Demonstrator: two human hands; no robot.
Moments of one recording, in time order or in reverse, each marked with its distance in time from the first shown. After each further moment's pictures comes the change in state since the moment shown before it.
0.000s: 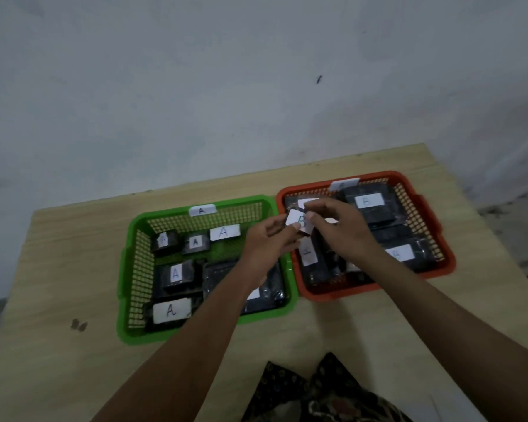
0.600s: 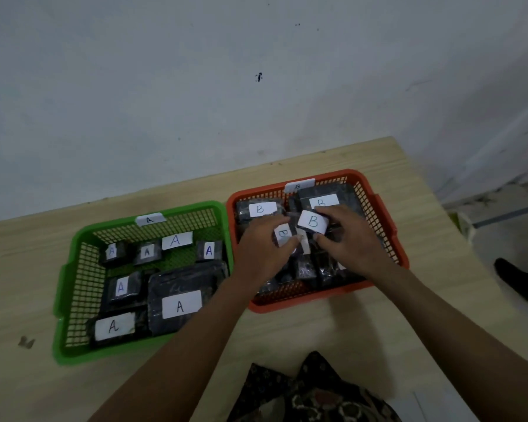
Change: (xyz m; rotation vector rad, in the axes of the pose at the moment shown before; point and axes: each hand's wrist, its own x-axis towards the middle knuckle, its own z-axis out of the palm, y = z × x) left_hand 0.041 -0.033 0.093 0.991 0.156 0.483; right_hand -0.005 0.097 -0.107 -0.309 -0.020 -0.185
